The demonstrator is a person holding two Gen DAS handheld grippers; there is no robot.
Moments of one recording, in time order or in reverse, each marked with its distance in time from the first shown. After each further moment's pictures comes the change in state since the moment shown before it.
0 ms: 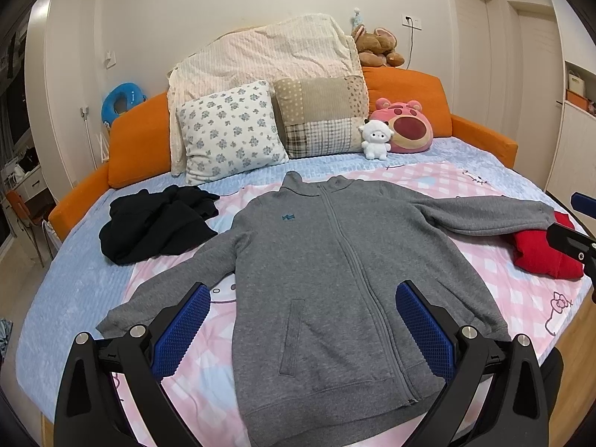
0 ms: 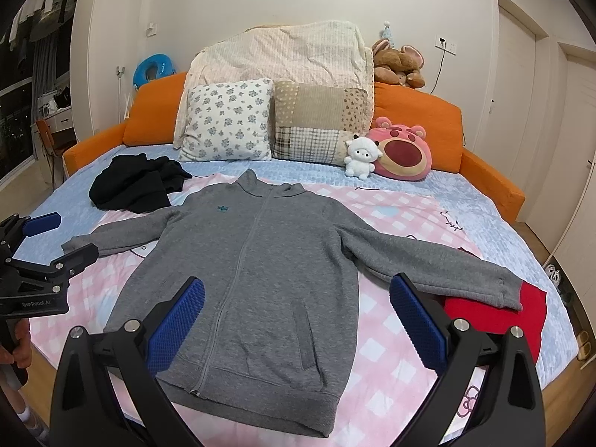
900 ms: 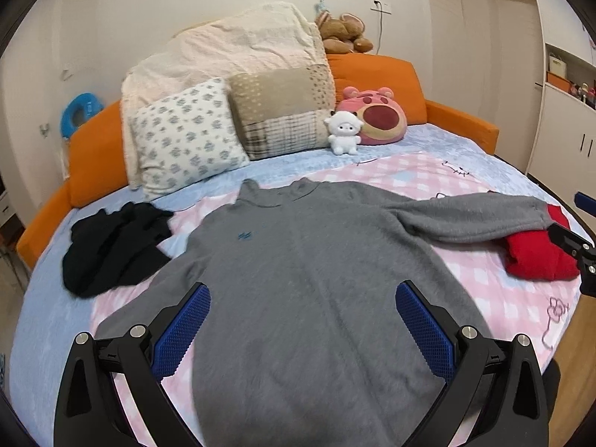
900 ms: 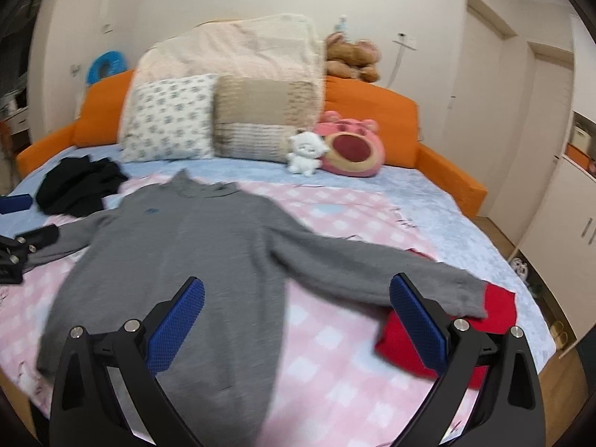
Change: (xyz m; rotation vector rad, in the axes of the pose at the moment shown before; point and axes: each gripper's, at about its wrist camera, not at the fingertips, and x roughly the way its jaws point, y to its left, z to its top) left arm 0.085 -0.043 0.067 0.078 0.050 -0.121; right arm 0.050 -0.091 -0.010 0.036 -0.014 -0.186
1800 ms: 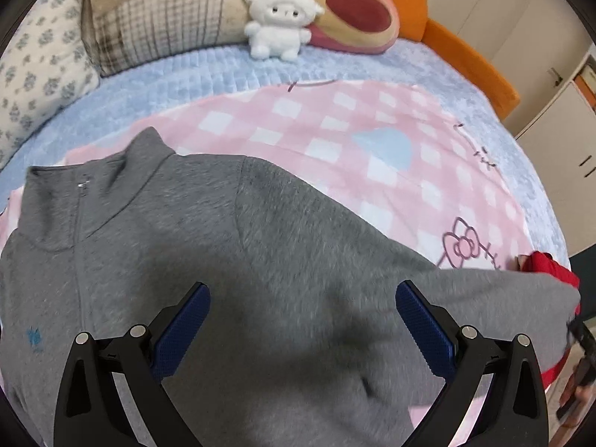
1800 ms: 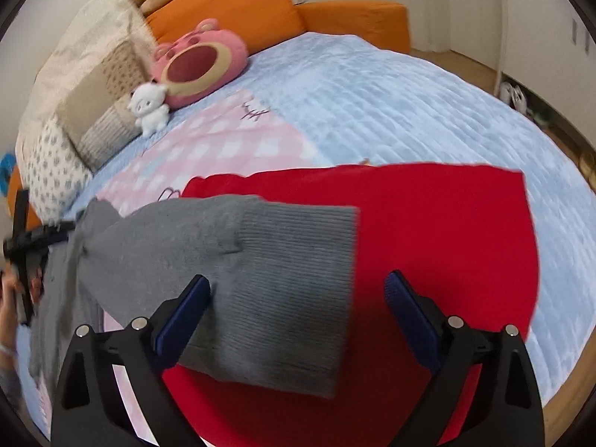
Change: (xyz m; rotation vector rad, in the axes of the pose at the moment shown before) left arm 0.409 -0.115 0.152 -0.092 0.482 -0.275; right arm 0.211 -0.332 -0.091 0.498 0.378 0.041
